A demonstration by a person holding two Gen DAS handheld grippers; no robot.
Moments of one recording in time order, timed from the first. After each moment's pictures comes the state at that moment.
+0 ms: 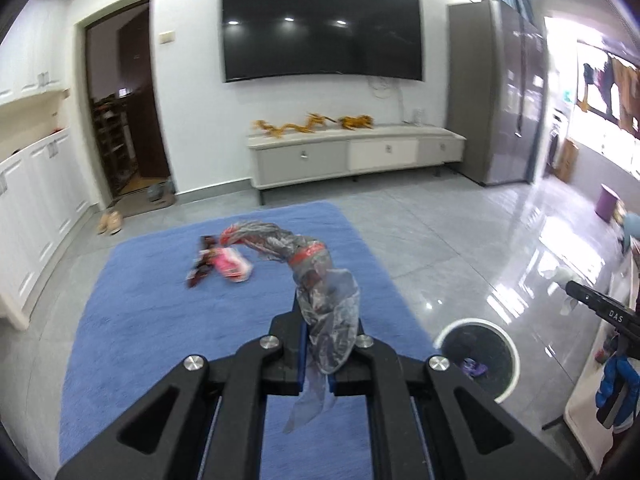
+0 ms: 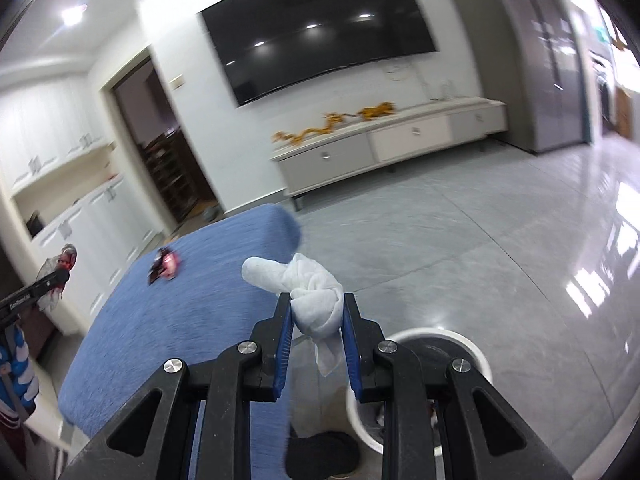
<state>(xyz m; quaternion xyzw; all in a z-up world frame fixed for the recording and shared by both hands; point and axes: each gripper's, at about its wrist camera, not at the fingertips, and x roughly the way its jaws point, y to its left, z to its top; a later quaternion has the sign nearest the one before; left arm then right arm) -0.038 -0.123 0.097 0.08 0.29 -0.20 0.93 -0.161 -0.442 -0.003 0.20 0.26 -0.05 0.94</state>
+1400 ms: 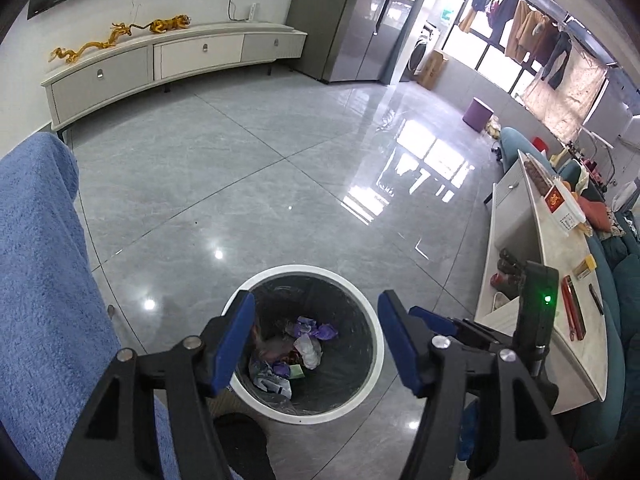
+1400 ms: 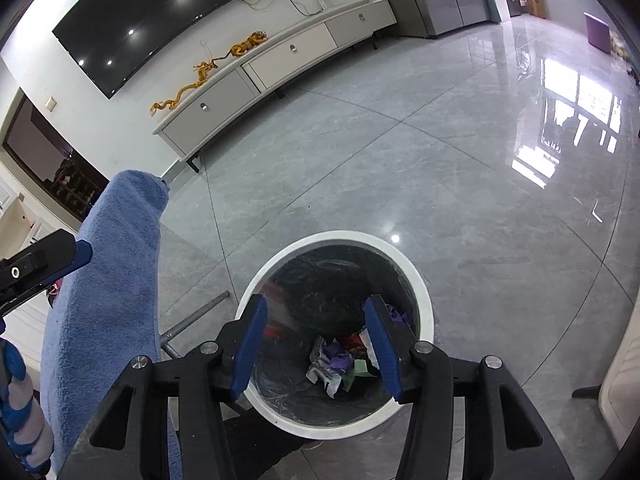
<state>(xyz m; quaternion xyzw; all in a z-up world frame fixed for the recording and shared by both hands) -0.006 -0.416 -0.044 0.10 0.44 -0.46 0.76 -0.158 -0.541 -0.132 0.32 0.37 -0.16 0.86</state>
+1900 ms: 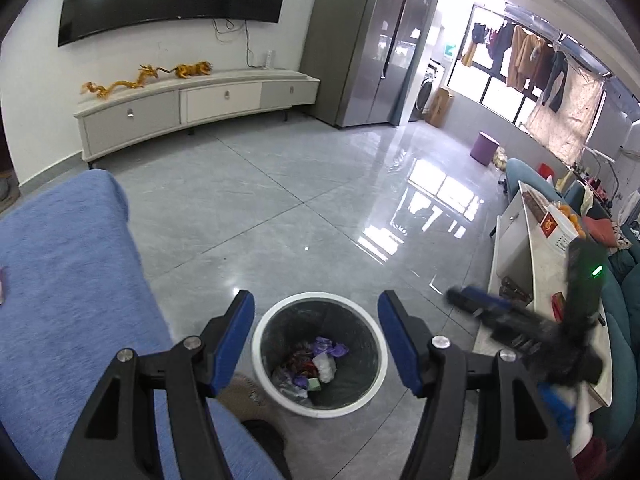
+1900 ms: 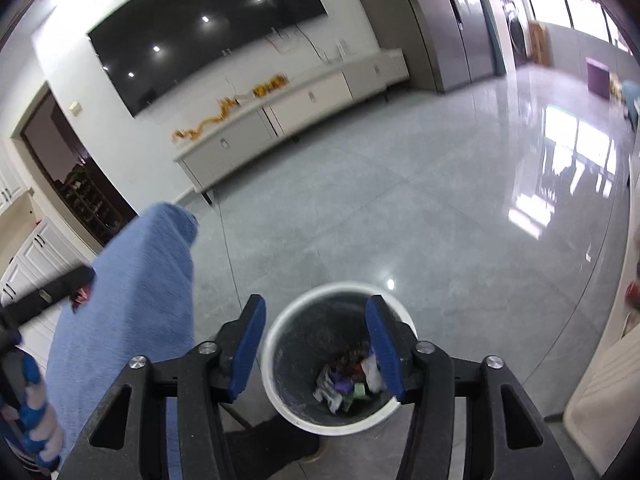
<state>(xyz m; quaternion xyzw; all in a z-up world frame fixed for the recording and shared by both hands) -0.036 -0.338 0.030 0.08 0.37 -0.44 0.81 -0.195 -0.508 -0.023 0.26 0.29 -0.18 0.90</state>
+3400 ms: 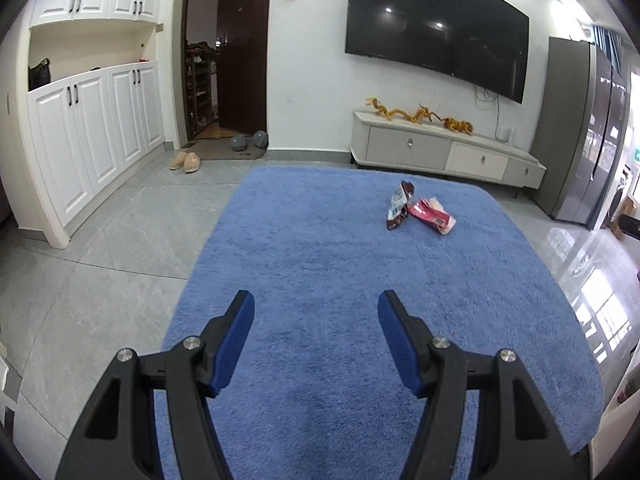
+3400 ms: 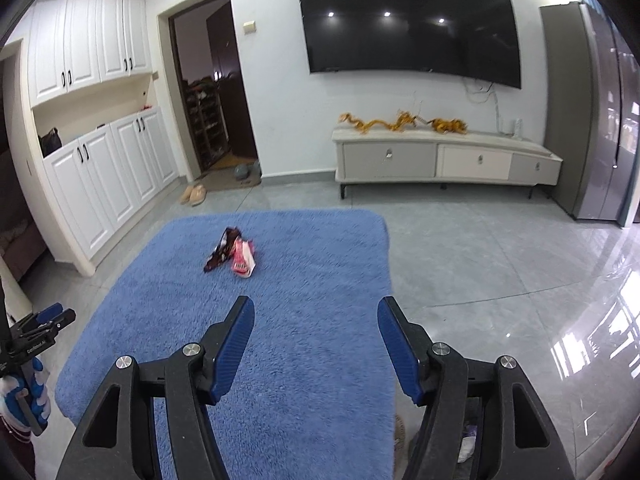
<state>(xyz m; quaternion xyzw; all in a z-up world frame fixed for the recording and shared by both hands) 0.011 0.150 0.017 0.00 0.32 -0.07 0.94 -0.016 -0.228 0.069 0.05 0.32 0.03 0.95</state>
